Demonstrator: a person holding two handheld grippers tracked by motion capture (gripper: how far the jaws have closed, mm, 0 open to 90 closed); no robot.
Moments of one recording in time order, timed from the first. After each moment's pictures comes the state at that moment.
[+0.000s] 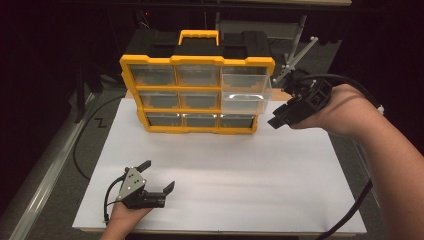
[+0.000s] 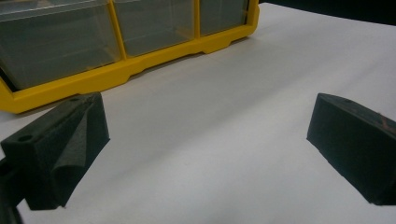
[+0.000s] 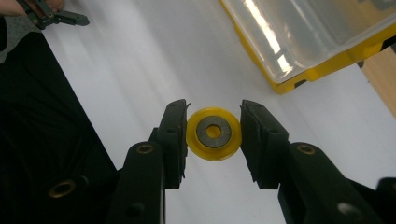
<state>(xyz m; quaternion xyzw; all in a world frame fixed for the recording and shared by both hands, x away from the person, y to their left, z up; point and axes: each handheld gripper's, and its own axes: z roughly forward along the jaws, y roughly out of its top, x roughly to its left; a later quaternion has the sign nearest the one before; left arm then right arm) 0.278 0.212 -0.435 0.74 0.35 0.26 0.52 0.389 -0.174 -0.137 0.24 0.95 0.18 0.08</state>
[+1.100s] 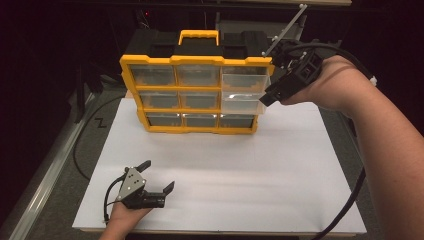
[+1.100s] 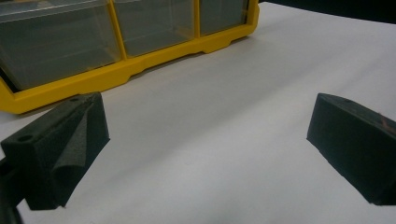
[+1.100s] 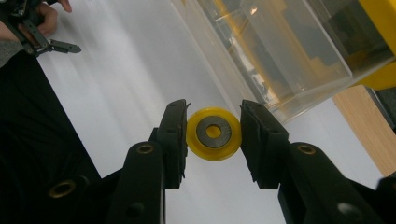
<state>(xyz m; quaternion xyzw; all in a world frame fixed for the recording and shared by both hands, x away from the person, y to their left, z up) 0.278 0.212 -0.436 0.74 0.35 0.26 0.52 0.411 -0.149 -0.101 0.23 0.95 0.18 0.10</state>
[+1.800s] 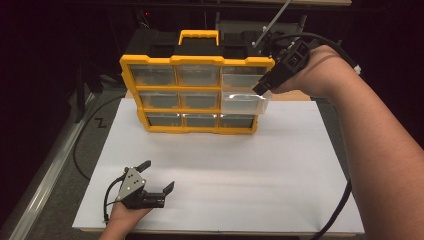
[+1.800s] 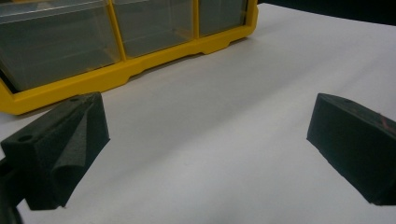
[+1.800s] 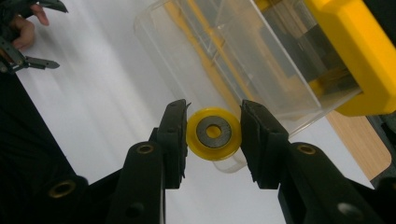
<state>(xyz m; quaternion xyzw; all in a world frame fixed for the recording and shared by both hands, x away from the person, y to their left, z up) 0.277 0.213 -0.435 0.74 0.35 0.26 0.52 0.437 -0.134 -0.100 0.24 0.95 0.17 0.11</state>
